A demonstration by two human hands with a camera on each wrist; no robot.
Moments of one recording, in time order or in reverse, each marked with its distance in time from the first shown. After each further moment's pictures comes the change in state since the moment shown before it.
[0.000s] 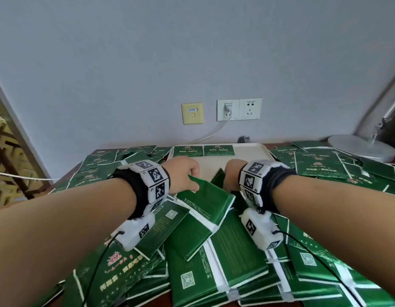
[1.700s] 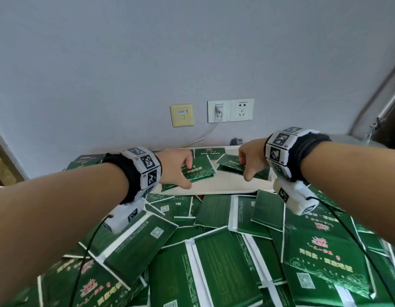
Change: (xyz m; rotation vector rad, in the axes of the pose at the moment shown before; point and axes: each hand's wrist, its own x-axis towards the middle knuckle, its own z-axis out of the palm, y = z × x) left_hand 0.049 0.000 -0.020 0.127 -0.092 0.004; right_hand 0.022 0.056 -0.057 -0.225 -0.112 0.025
